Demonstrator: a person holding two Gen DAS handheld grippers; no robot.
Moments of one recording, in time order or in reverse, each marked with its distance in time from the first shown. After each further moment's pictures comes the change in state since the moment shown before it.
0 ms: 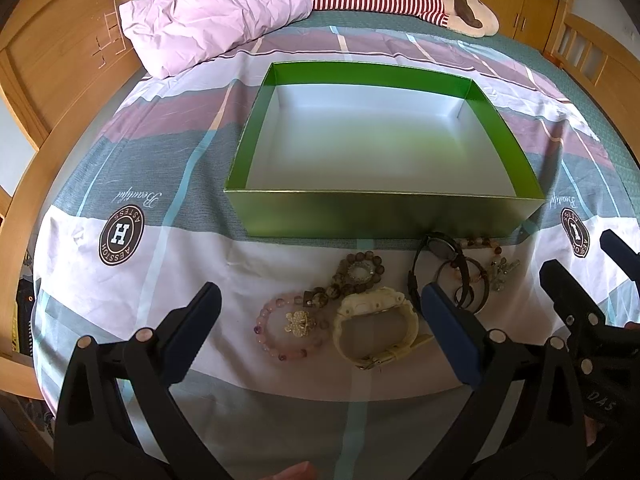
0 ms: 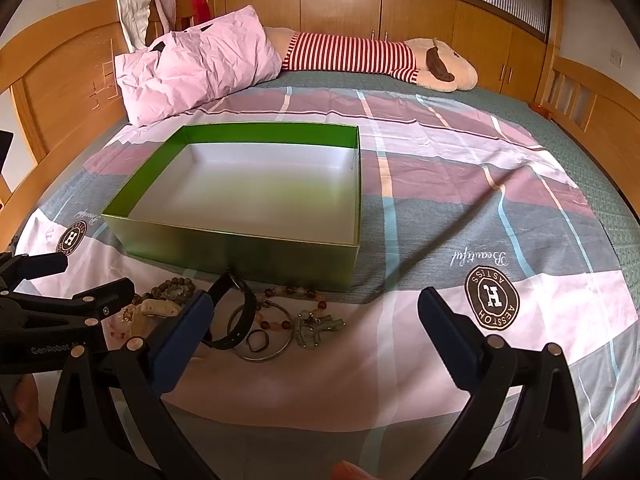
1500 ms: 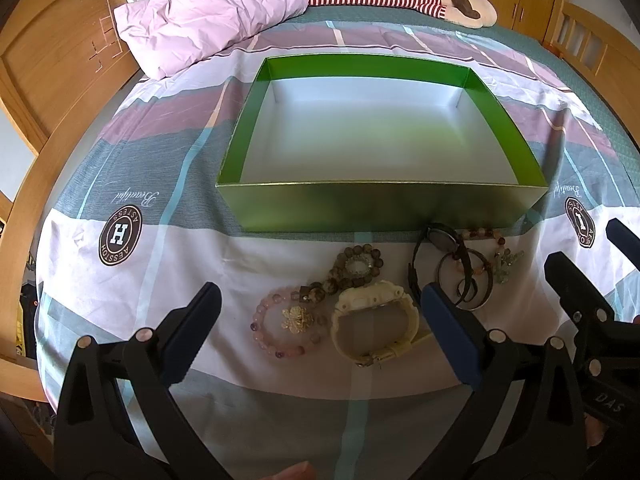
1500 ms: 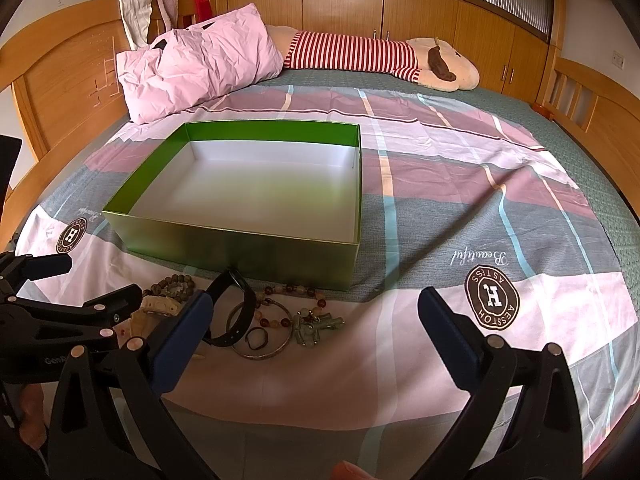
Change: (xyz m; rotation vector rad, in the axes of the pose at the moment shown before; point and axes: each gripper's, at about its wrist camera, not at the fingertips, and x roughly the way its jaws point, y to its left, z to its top) left arm 0.004 -0.011 0.001 0.024 0.014 0.019; right arm 0.000 0.000 -0.001 -0.003 -0.001 -0.002
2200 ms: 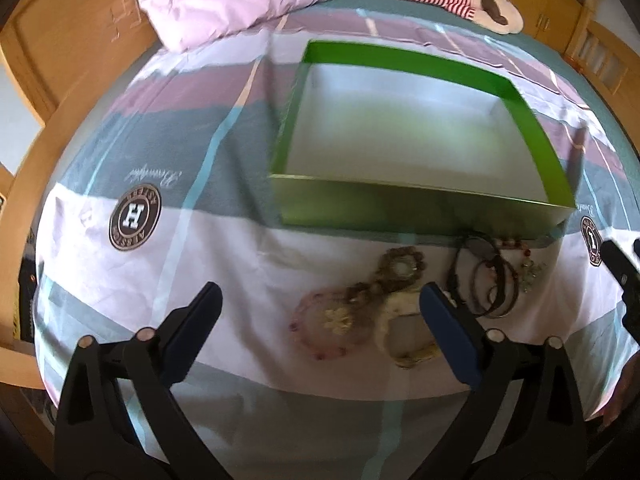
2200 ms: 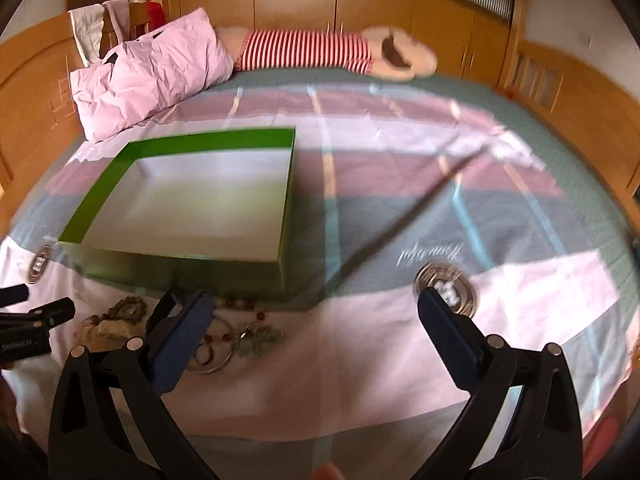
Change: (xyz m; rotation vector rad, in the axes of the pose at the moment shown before) left arm 0.011 0.045 0.008 -0.087 0.072 -0.005; right arm 0.007 -0.042 0.007 0.099 0.045 -0.084
